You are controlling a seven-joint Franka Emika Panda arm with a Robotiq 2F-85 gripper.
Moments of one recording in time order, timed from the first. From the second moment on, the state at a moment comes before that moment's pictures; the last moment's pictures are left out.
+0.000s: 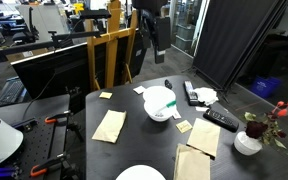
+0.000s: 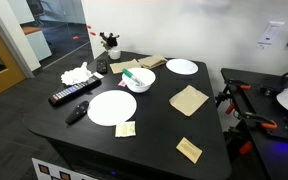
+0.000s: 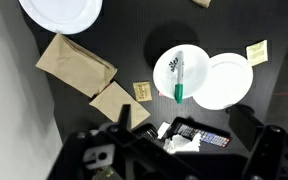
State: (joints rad) arm -0.06 -0.15 -0.16 -2.21 0.07 2.20 -0.21
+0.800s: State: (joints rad) arm -0.03 0.06 -0.04 -2.18 -0.05 2.35 0.03
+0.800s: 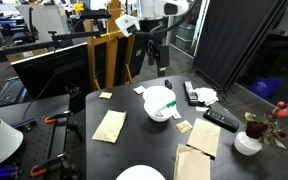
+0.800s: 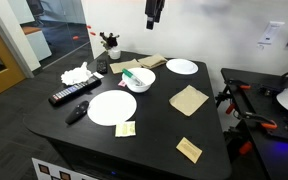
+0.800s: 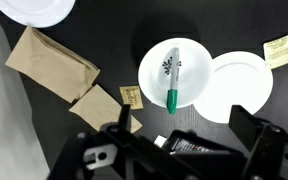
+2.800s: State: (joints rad) arm 0.01 0.44 -0.04 -2.08 -0.05 2.57 0.09
